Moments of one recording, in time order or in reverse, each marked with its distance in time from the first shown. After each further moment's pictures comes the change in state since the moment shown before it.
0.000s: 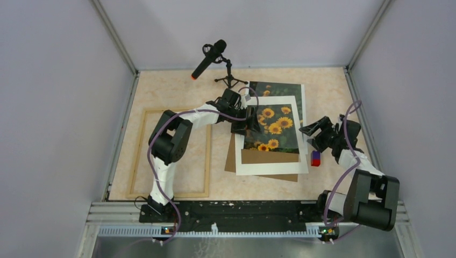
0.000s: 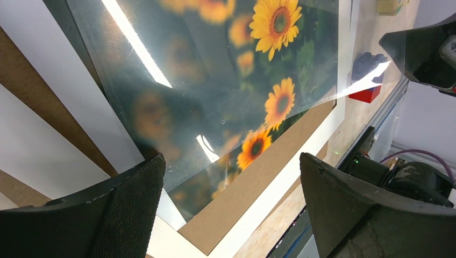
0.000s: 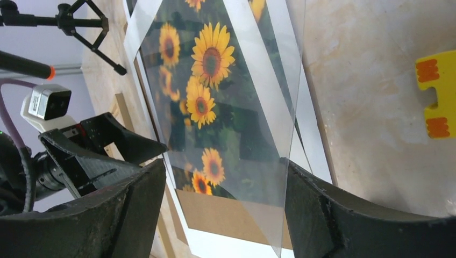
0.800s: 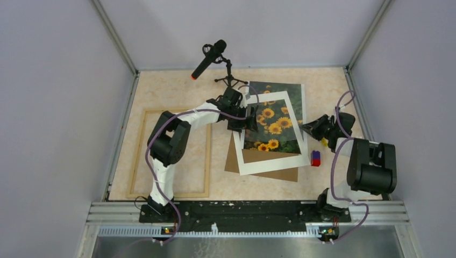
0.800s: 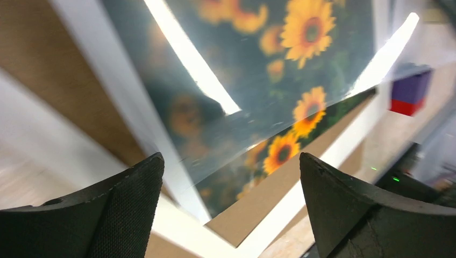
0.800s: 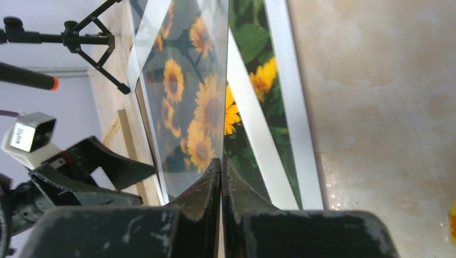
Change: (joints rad) left arm -0.003 -0.008 0.035 -0.061 -0.089 0.054; right arm 0.023 0.393 0.064 0.395 -0.038 0.062
